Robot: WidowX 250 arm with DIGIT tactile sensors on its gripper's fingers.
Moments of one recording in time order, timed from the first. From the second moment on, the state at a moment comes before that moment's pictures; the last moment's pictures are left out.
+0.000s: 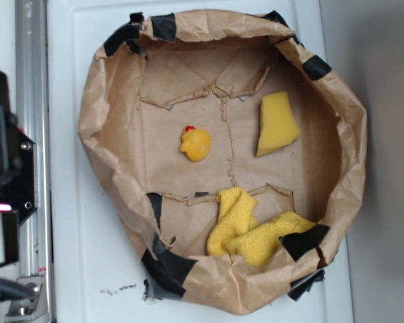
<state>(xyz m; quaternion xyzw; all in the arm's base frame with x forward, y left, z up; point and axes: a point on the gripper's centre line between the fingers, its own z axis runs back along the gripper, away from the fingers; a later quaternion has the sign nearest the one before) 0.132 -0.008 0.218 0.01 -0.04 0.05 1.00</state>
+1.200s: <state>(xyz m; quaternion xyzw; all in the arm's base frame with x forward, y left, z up) 0.251 0.017 0.124 0.01 -0.14 -0.19 0.97</state>
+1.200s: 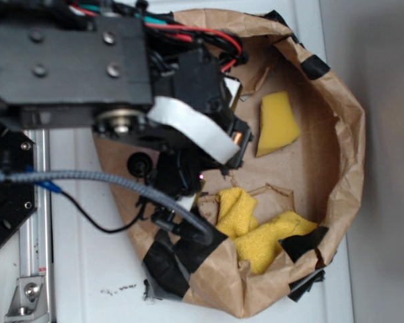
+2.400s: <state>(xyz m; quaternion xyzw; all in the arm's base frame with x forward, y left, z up) 0.283 -0.008 0.086 -0.06 -0.17 -0.29 0.94</state>
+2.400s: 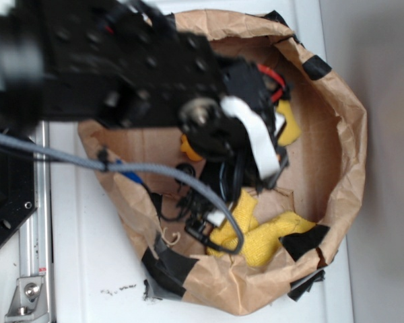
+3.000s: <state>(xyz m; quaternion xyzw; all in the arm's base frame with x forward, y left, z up) 0.280 -0.080 0.051 -0.10 -0.15 -0.40 0.90</state>
